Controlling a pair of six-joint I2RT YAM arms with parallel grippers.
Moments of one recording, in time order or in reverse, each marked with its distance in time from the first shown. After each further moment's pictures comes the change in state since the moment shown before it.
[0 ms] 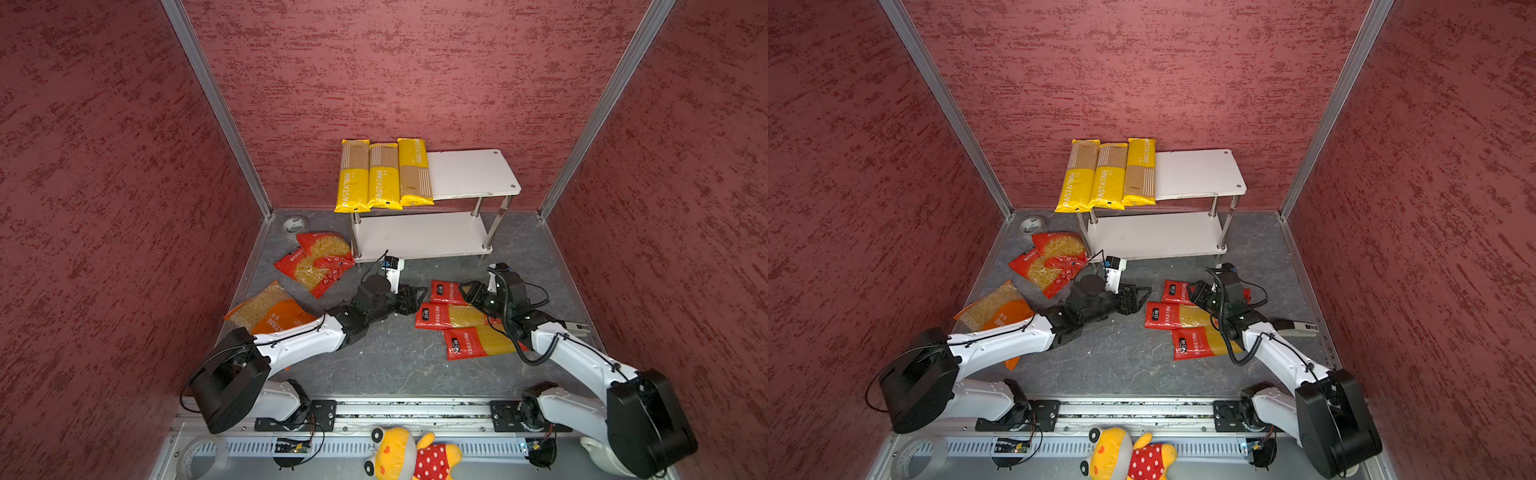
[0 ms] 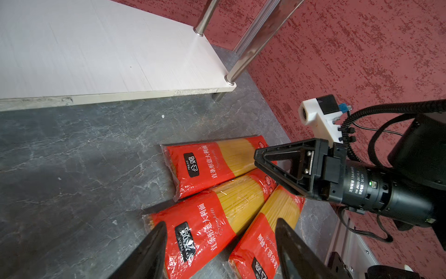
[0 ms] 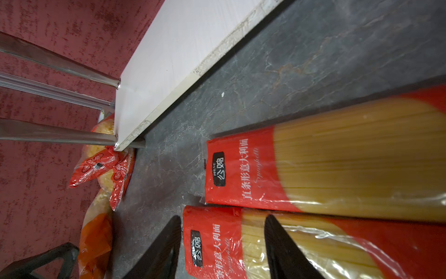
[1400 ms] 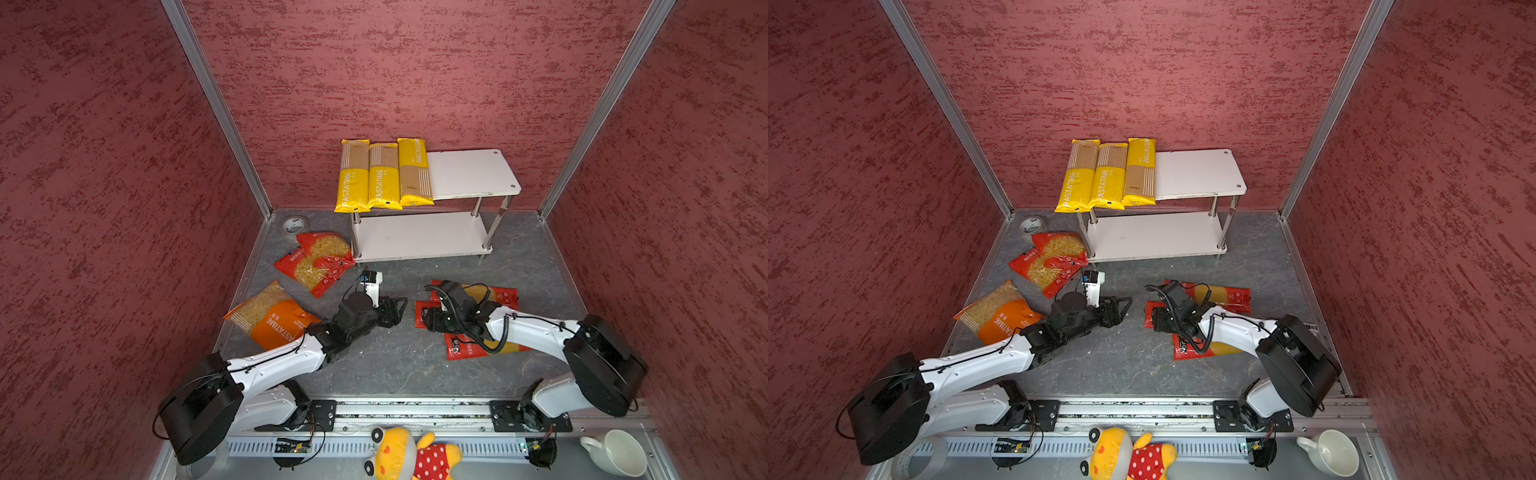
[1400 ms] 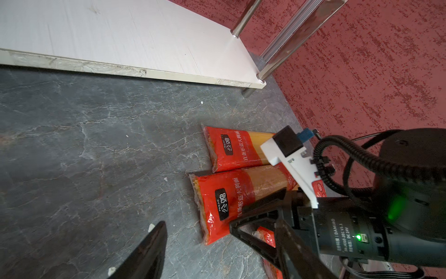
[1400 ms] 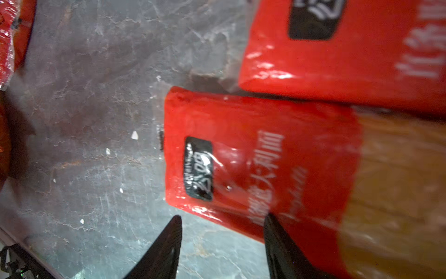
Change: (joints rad) left arm 0.029 -0.212 -0.216 -0.016 -0.095 -0.040; right arm 0.420 0.386 0.247 -0.237 0.058 -0.050
